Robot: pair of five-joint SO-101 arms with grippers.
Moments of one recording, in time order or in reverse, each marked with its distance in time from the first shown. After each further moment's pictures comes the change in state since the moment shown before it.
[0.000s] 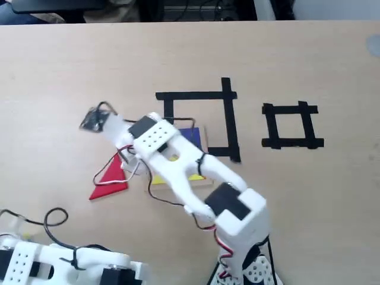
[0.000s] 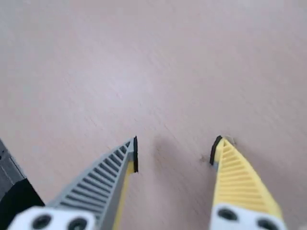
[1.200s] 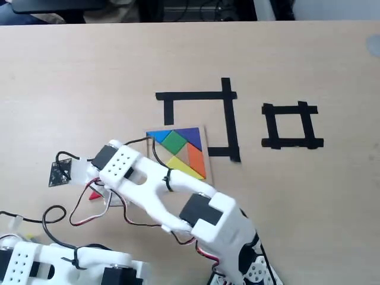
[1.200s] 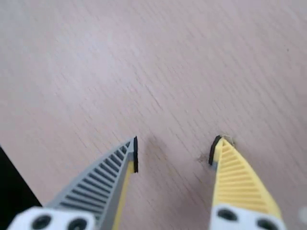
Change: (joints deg) left arm -0.1 -0.2 -1.0 6.9 7.8; right arm -13.5 7.2 -5.3 5.9 7.1
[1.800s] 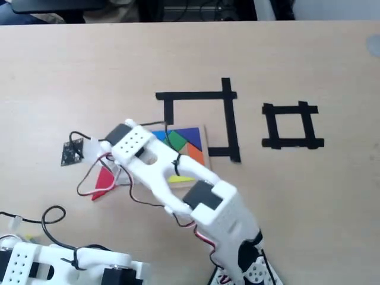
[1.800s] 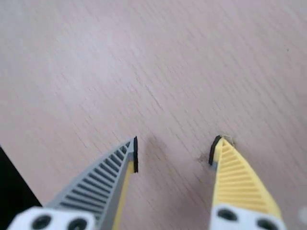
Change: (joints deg) left arm 0.0 0.0 0.0 0.0 0.0; right arm 8.0 3.5 -8.5 4.0 9.4
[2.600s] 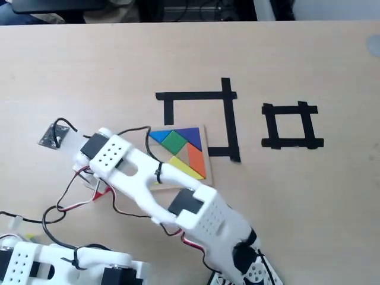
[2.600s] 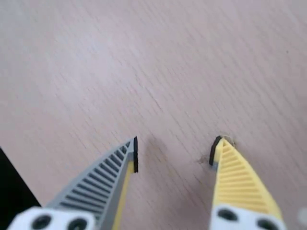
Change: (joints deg) left arm 0.0 0.0 0.1 -0.8 0.0; right arm -6.9 8.1 -11.1 -2.0 -34.3
